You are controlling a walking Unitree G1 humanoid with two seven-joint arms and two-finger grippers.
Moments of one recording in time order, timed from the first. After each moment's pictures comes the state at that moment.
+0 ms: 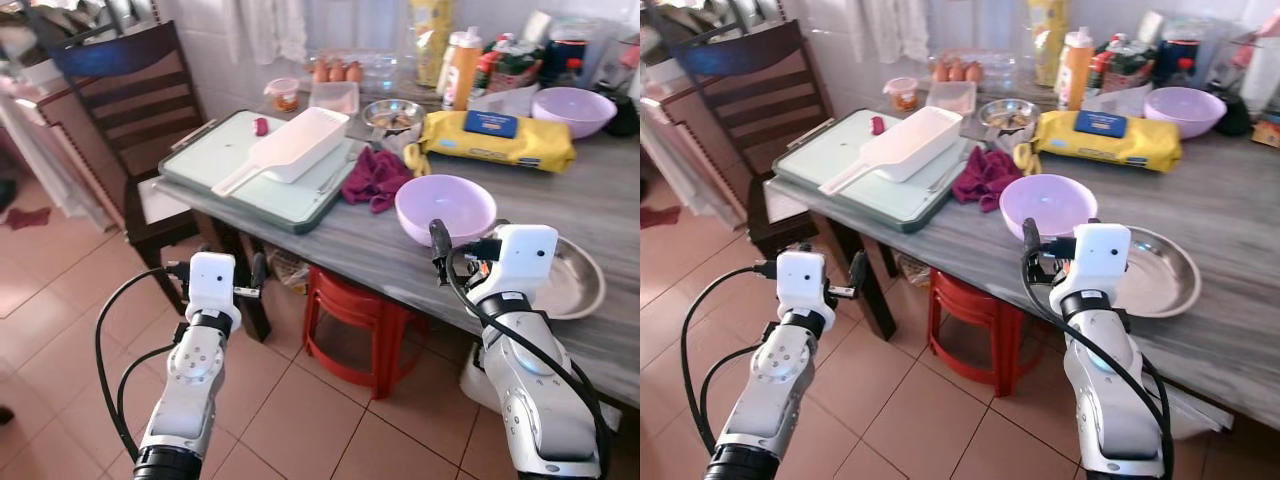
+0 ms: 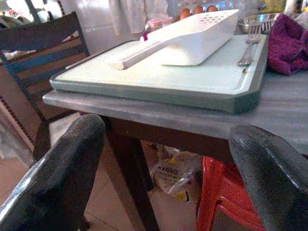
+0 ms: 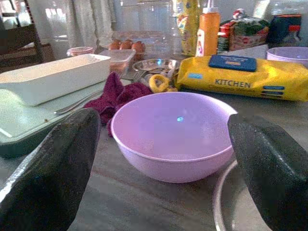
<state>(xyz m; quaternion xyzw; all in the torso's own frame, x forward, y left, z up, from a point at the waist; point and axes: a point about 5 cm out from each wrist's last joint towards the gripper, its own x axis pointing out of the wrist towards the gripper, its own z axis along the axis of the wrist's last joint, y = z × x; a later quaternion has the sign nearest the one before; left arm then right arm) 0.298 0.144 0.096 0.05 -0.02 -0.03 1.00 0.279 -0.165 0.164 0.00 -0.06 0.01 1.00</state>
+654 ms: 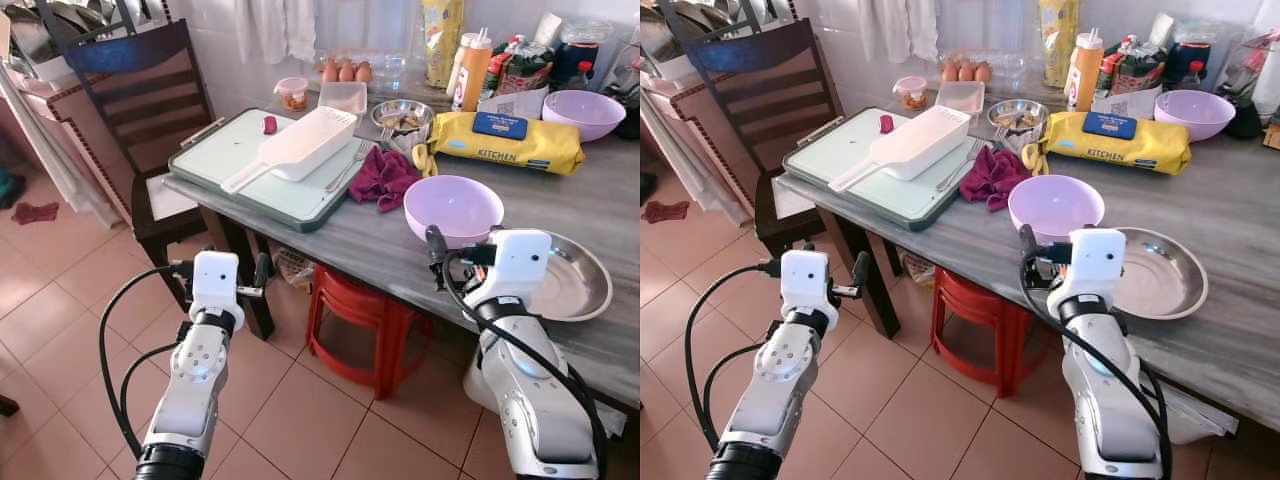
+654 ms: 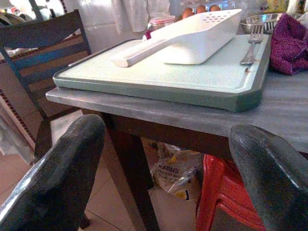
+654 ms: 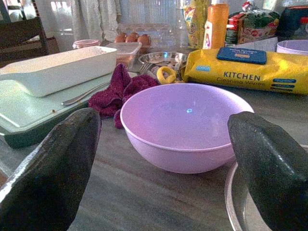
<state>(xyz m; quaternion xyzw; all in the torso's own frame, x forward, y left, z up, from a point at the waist) 0.301 0.140 0.100 0.05 -0.02 -0.03 1.00 0.279 -0.166 0.159 0.00 -0.05 0.02 1.00</state>
